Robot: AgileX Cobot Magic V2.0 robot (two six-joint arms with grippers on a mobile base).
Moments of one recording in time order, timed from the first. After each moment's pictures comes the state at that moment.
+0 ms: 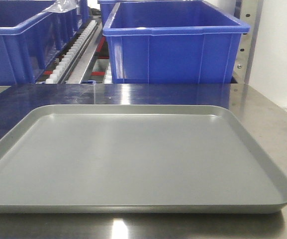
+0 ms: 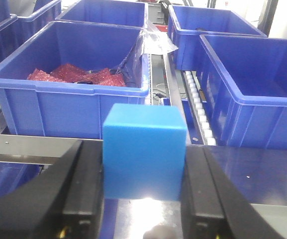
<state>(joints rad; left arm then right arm) -0.01 0.35 -0.46 -0.09 0.25 0.01 0.08 0.31 -0.34 0.01 0.18 -0.01</state>
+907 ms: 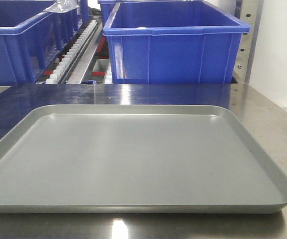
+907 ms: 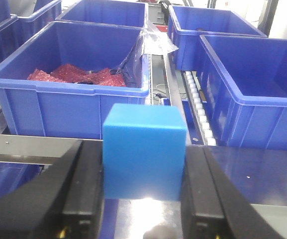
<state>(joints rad) -0.01 0.35 -0.46 -0.09 0.25 0.01 0.08 0.31 -0.34 0.01 0.18 -0.01</state>
